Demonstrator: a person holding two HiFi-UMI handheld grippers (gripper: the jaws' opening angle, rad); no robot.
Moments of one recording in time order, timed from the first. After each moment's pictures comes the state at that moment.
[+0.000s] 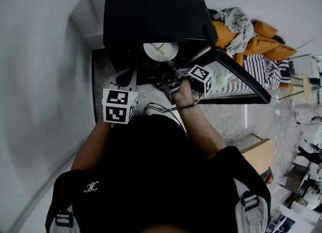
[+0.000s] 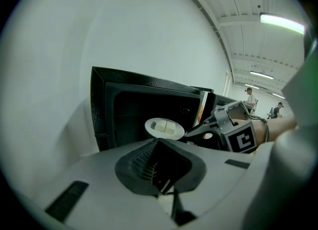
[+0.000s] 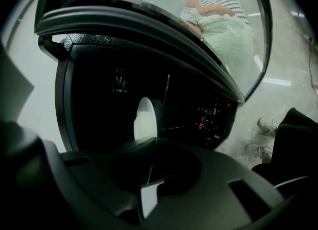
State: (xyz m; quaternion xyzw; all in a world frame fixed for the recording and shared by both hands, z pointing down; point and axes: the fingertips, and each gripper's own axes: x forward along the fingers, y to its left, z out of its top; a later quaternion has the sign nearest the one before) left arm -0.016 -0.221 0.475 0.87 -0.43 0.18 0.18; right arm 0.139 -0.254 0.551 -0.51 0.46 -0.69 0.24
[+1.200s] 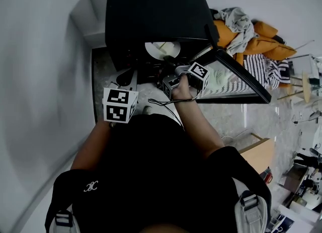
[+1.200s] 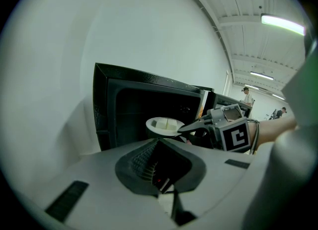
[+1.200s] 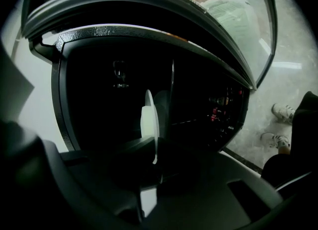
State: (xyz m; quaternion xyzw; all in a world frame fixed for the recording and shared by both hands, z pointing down) left arm -0.017 -0.218 0.480 0.86 -0.43 0.18 0.18; right arm 0.124 -0.272 0.547 -0.45 0.48 -0.69 0.29
